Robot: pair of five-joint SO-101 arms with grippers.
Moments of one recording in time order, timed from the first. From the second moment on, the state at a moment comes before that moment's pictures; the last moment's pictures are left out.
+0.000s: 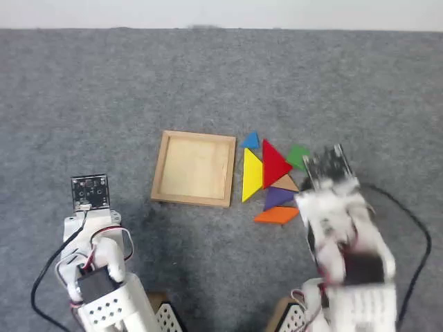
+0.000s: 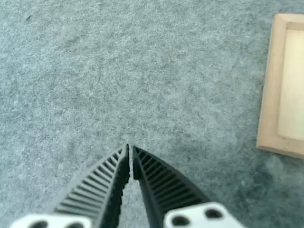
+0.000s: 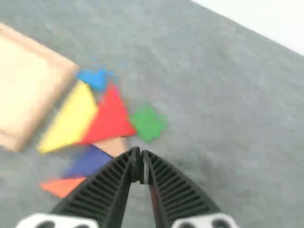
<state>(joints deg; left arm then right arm) -32.5 -103.1 96.9 62.5 -13.6 -10.6 -70.1 58.4 61.5 16.1</state>
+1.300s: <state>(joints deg) -32.6 -103.1 96.9 62.5 -13.6 -21.4 18.7 12.1 58.2 9.0</state>
